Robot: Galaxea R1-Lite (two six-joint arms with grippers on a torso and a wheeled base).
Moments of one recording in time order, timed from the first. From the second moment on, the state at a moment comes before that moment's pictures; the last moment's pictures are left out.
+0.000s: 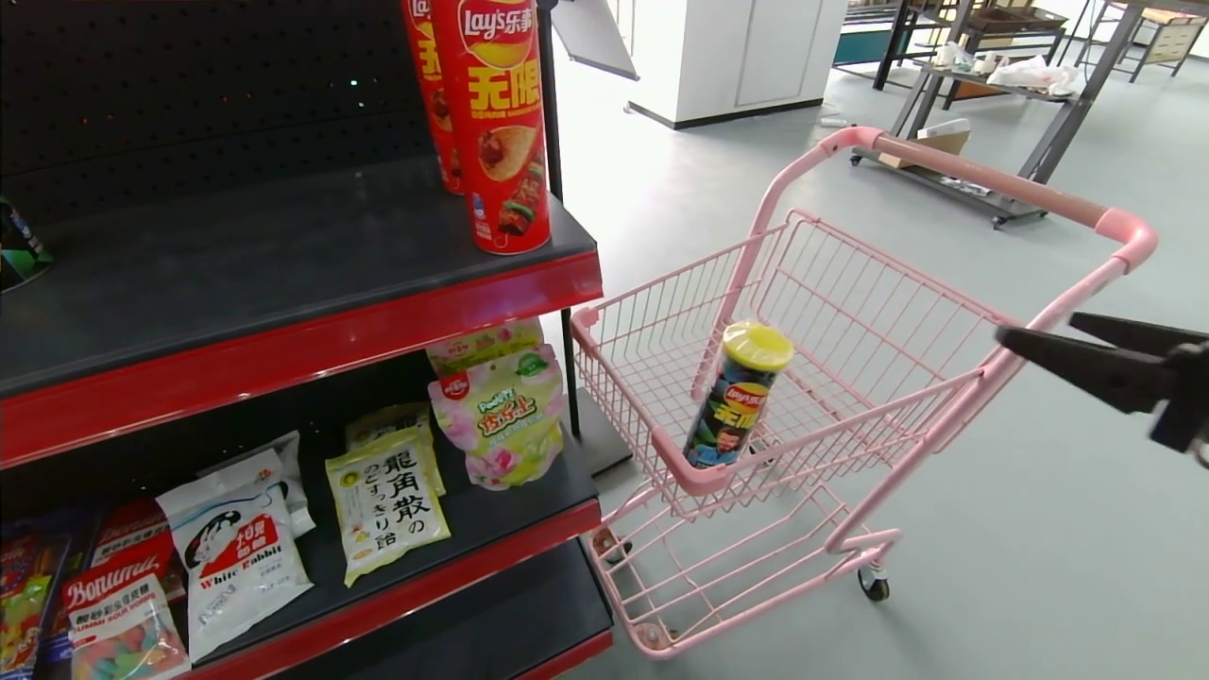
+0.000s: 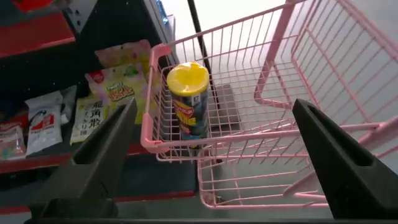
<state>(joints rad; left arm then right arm) 0.00 0.00 0.00 0.00 -0.02 -0.01 0.11 1.15 -0.61 -0.43 0.32 0.08</state>
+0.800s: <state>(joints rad) 0.00 0.00 0.00 0.00 -0.02 -0.01 0.20 1.83 -0.68 -0.87 0.52 -0.12</state>
